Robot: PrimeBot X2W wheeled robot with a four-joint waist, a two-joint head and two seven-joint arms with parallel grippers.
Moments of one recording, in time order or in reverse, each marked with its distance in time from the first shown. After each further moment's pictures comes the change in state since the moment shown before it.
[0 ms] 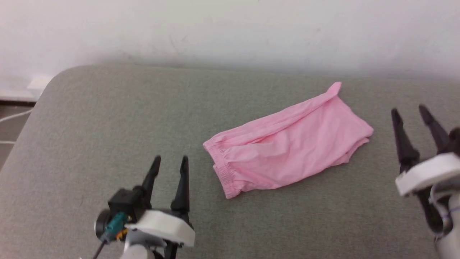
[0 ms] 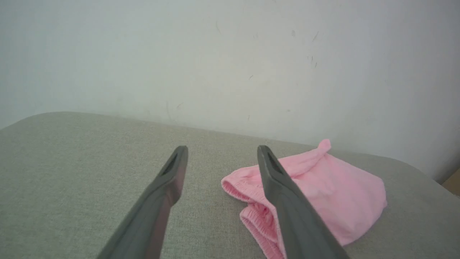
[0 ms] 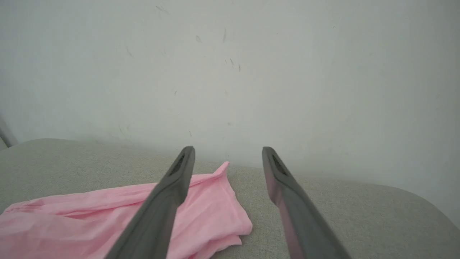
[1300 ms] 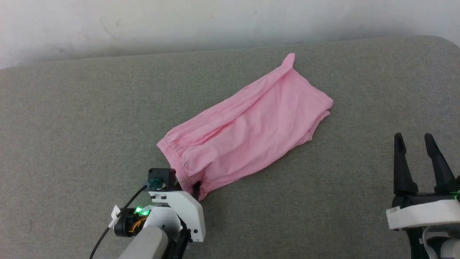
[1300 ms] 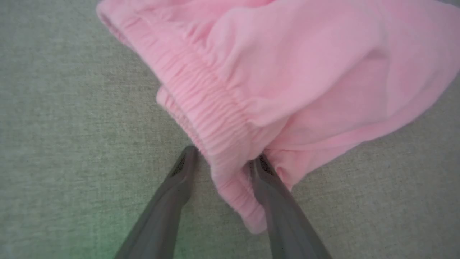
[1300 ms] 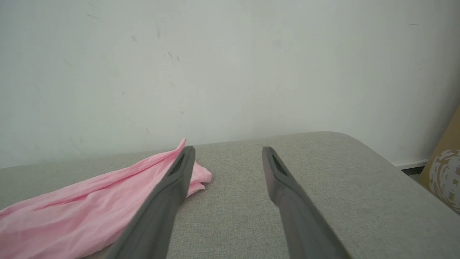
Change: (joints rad) left arm -0.125 -0.038 -0.092 0.268 -0.022 0.060 0.465; right arm 0.331 0.295 -0.207 -0.426 -0.166 0.000 0.030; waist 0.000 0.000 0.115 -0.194
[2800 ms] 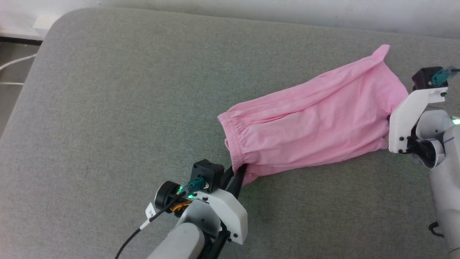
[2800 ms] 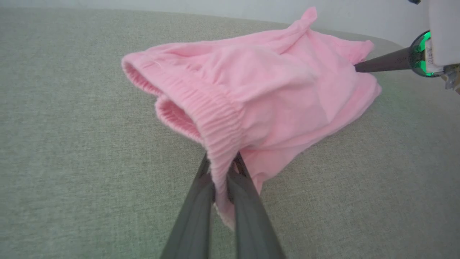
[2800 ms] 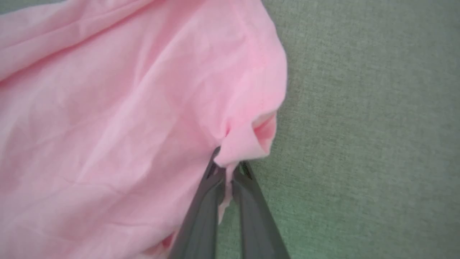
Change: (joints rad) left arm -0.049 -0.045 -0.149 -0.180 0.071 -0.086 -0.138; right arm -0.681 -0.202 0.133 0.767 -0.018 0.001 0.811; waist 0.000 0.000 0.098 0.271
